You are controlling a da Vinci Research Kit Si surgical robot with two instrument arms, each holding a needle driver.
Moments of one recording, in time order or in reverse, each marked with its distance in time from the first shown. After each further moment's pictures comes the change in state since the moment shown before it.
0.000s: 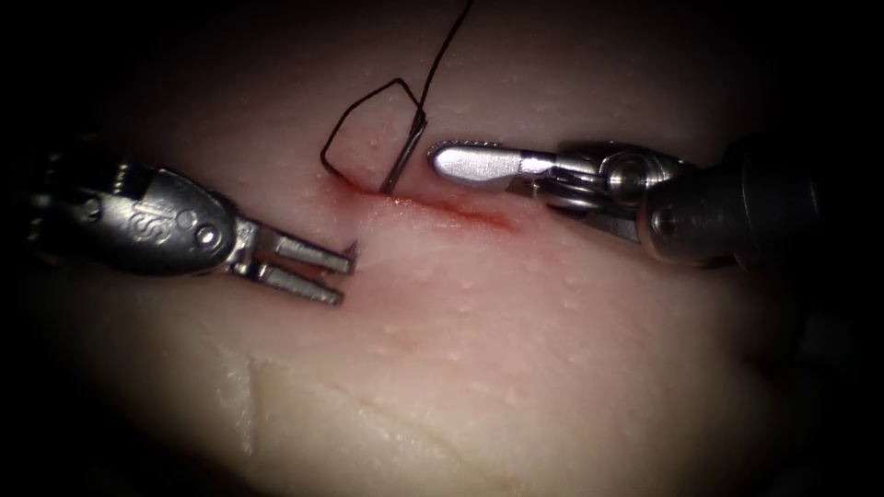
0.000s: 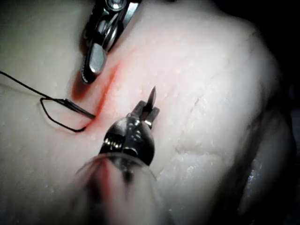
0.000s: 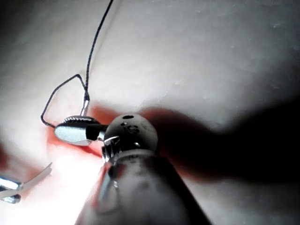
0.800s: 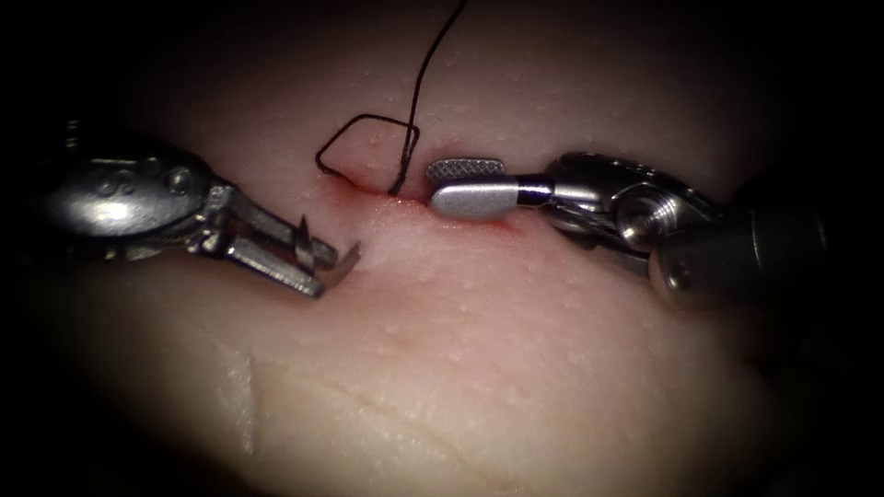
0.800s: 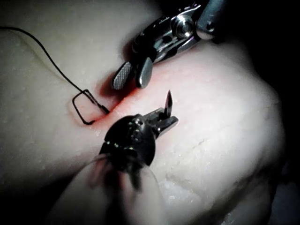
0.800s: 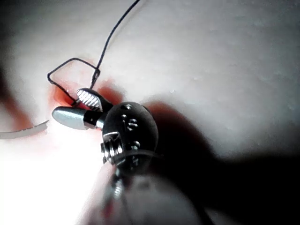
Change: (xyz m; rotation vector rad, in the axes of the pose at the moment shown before) right arm 0.000 -0.002 0.000 -0.066 -0.098 -0.310; left arm 0.004 -0.001 -0.003 -0.075 0.181 -0.318
